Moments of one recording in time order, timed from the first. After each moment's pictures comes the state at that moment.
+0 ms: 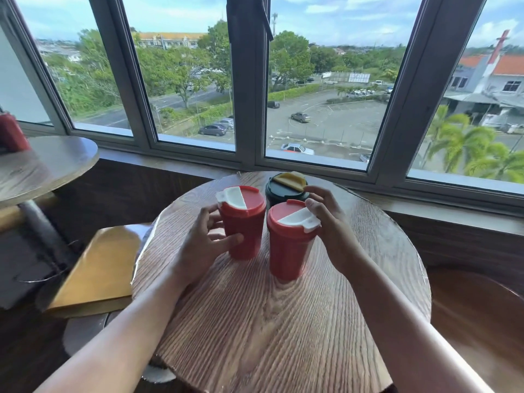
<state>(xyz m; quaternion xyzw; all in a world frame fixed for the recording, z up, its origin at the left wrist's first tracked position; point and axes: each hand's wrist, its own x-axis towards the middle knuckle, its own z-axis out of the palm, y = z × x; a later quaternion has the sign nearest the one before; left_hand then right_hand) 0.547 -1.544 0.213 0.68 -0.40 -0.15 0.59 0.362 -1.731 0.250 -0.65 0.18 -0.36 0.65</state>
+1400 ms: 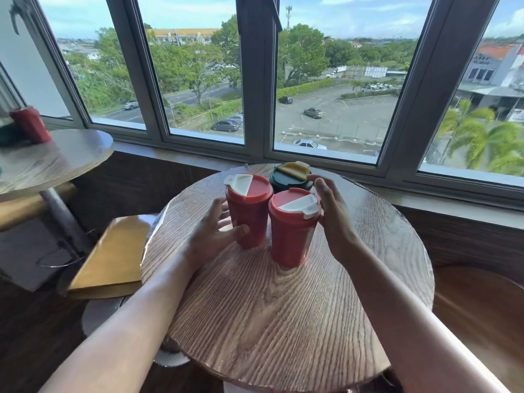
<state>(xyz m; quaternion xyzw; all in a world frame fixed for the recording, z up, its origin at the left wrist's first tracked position) 0.532 -1.541 0.216 0.69 -0.42 -0.17 0.56 0.361 -1.724 0.252 -0.67 0.19 -0.37 0.62</state>
